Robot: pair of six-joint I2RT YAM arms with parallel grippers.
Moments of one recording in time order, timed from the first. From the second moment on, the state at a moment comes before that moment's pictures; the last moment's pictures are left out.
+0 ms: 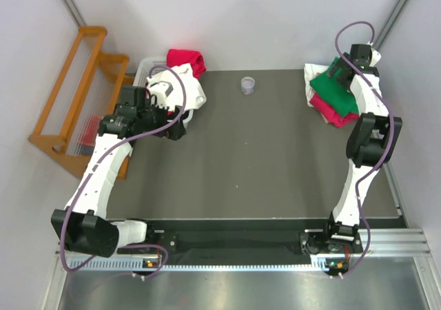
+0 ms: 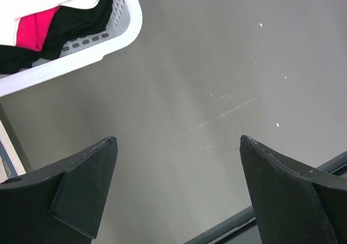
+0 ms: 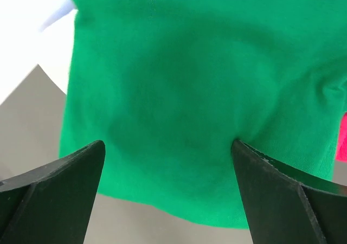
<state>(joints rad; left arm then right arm) -0.15 1.26 1.29 -0.79 0.33 0.05 -0.15 2.16 1.98 -0.57 0.19 0.51</state>
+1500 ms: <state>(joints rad) -0.10 1.25 1.29 -0.83 0.35 0.06 -0.21 2.27 2.14 -0.49 0.13 0.50</state>
